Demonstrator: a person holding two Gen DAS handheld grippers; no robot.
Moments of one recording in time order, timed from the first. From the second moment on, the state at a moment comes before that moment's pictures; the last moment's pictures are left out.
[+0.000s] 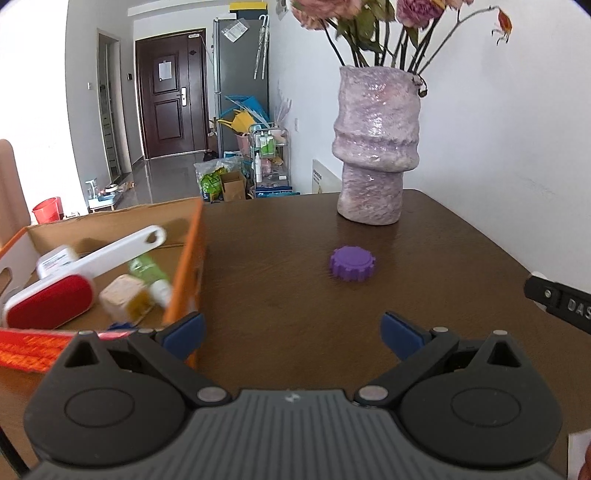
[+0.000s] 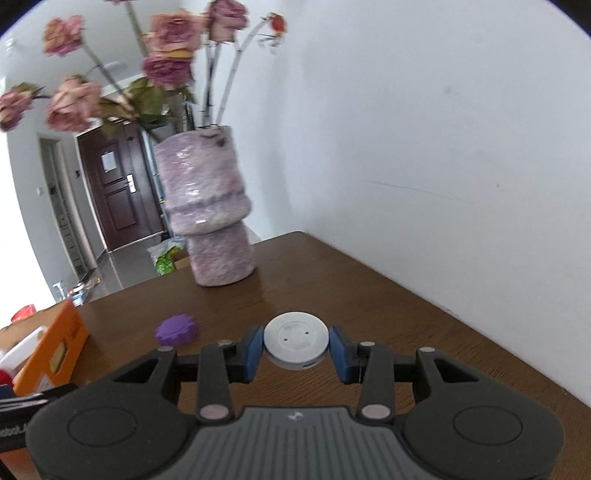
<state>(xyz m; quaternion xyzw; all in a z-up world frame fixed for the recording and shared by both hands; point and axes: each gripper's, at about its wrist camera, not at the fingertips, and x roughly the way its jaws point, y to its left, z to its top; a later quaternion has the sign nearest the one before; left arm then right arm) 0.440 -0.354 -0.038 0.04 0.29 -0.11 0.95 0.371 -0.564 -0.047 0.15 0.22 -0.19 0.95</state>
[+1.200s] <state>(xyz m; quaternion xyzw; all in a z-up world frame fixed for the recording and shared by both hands) 0.570 -0.443 -0.083 0.05 0.33 -0.14 0.93 0.414 -0.618 -0.078 0.17 0.24 -0.24 0.93</state>
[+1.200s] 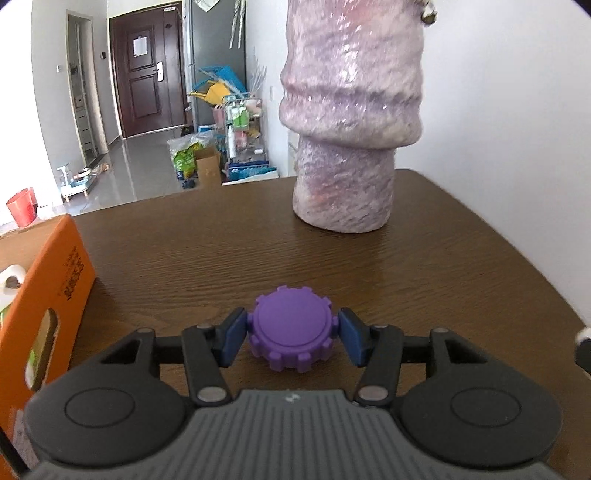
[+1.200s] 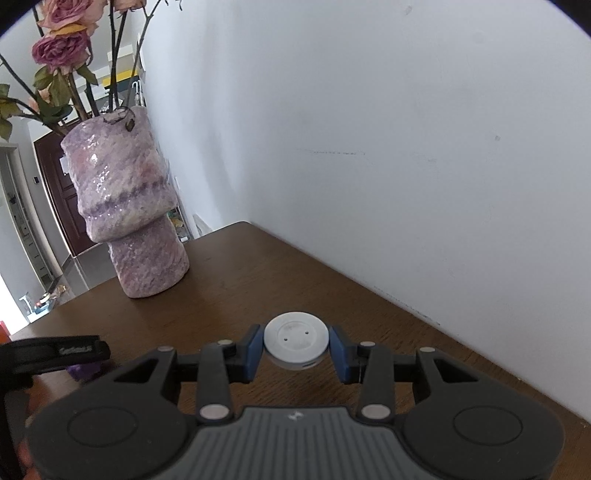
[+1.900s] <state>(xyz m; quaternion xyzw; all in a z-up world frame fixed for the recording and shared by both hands) 0.452 -0.364 -0.033 0.02 0.26 -0.16 0.95 0.389 -0.585 -0.049 0.13 0.19 -0.21 0.95</state>
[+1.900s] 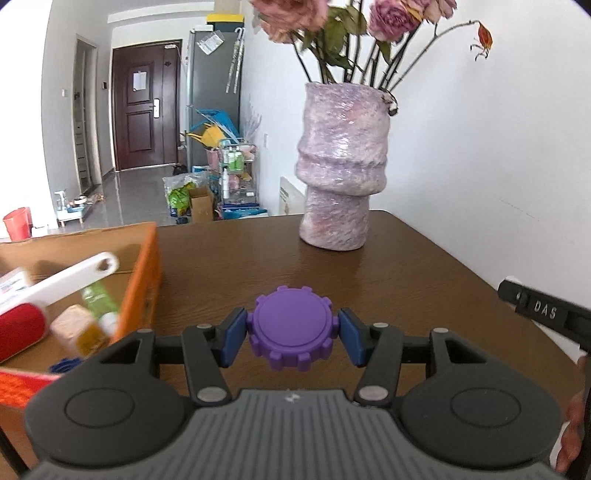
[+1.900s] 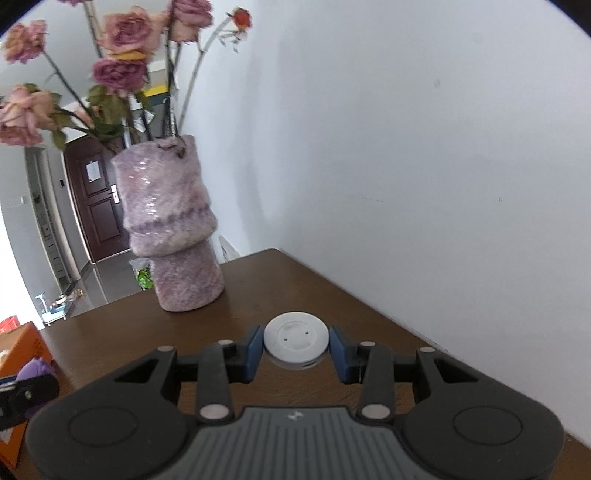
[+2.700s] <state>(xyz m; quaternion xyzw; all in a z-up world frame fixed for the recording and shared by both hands) 0.356 -0.225 -0.008 0.02 0.23 -0.11 0.97 0.328 -0.435 -0.025 0.07 0.18 -0.11 0.98</state>
